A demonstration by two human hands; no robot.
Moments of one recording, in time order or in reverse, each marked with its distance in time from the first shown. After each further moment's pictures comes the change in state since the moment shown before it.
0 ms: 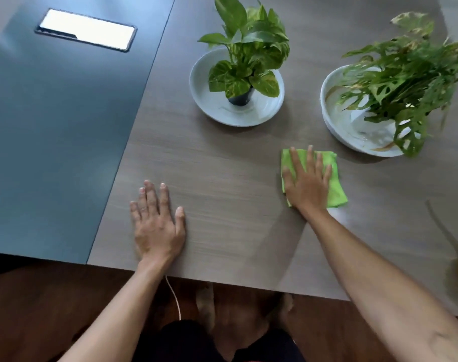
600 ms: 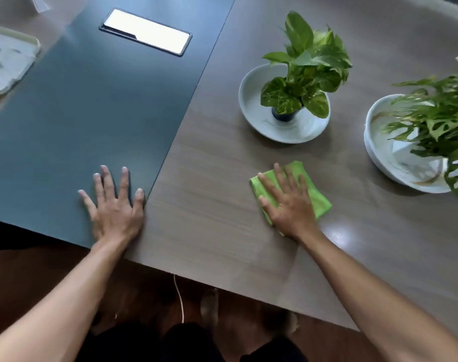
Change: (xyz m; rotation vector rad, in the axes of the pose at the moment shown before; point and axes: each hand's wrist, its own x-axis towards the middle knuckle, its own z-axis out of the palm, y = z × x) left_hand 0.054 -0.146 -0.040 -0.006 -0.002 -0.266; right_hand -0.021 -0.096 0.019 -0.032 -0.016 -0.554
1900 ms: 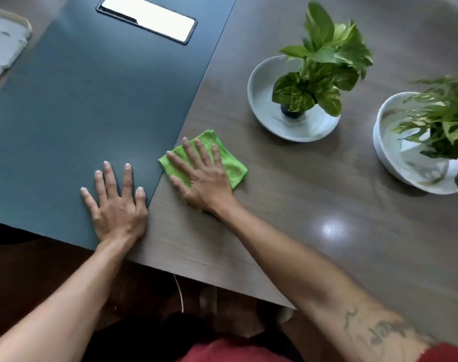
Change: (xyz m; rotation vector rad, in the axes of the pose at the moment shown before) left_hand -0.001 0.003 0.004 0.019 0.030 0.016; right_hand 0.095 -0.185 0.017 0.110 -0.045 -0.251
